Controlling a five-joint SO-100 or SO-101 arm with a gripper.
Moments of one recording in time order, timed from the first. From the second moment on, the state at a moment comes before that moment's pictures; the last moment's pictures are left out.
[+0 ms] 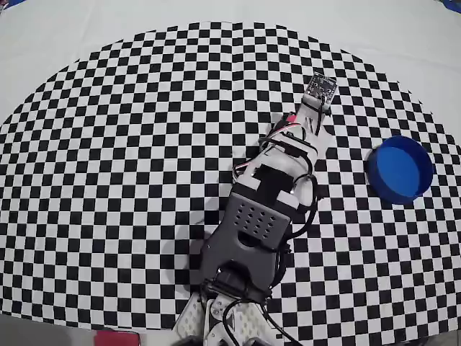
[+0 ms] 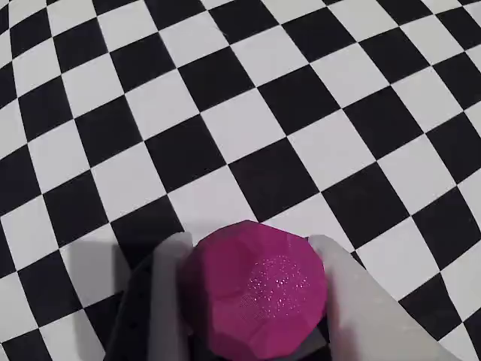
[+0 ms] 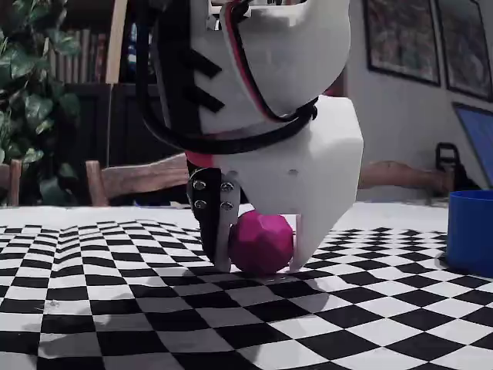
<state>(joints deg) 27.6 69.8 114.3 0.1 -90.8</state>
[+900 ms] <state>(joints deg) 28.7 97.5 131.0 0.1 -90.8</state>
